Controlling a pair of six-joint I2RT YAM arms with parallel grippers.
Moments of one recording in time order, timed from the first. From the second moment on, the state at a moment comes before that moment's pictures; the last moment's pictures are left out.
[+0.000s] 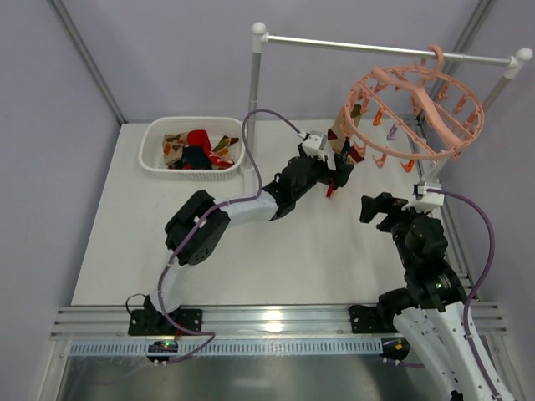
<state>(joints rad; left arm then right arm) -0.89 2.11 1.47 0.65 -0.12 -0.39 0.28 0.41 0.60 -0.36 0.24 0.34</state>
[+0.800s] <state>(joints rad) -0.91 2.33 1.66 0.59 -0.21 -0.36 0.28 0.45 0.60 -0.32 0.24 0.34</state>
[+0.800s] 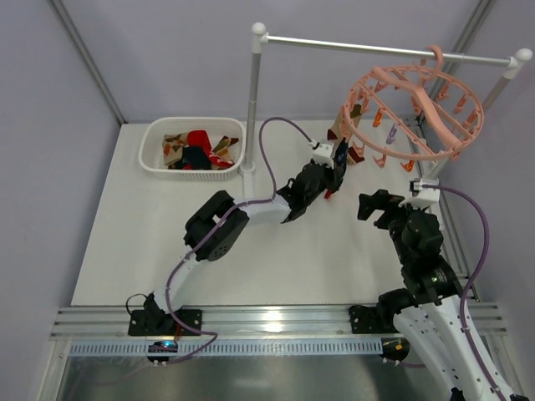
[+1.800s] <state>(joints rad) -1.19 1.84 1.25 0.47 -0.45 -0.21 0.27 0.43 0.79 -0.38 0.12 0.34</state>
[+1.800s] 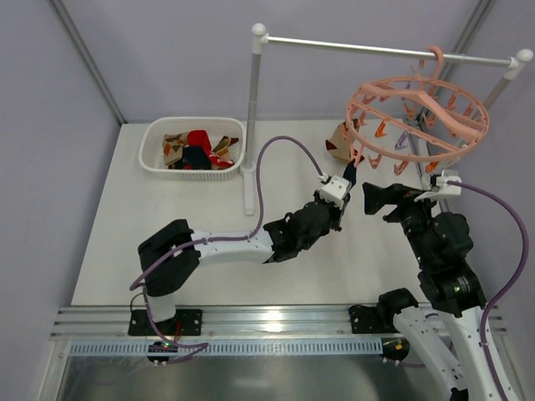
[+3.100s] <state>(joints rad) -1.38 1.82 1.39 0.21 -0.67 -0.05 0.28 0.81 1.00 -0.50 0.15 0.42</state>
